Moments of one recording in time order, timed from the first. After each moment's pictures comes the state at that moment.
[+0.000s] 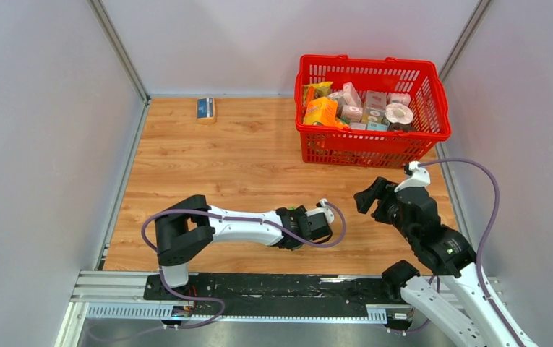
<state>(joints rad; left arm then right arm) -1.30 1.81 1.16 -0.56 -0.49 -0.21 0.54 0.50 0.77 -0.77 0.26 0.67</state>
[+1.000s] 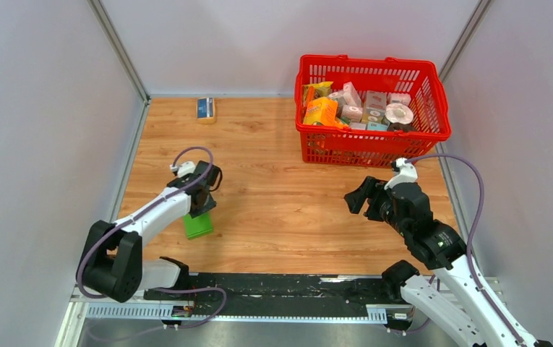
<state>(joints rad) -0.41 1.31 0.70 -0.62 -0.46 -0.82 0.54 0.56 0.73 -0.68 0.15 0.62</state>
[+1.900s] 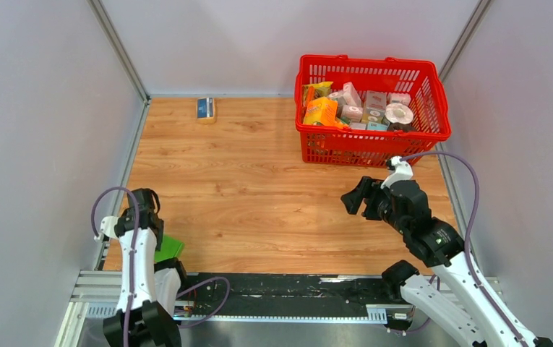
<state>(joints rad) 0.35 0.82 0.52 -0.94 -0.41 -1.23 0.54 0.59 0.74 -0.67 0.10 0.59</state>
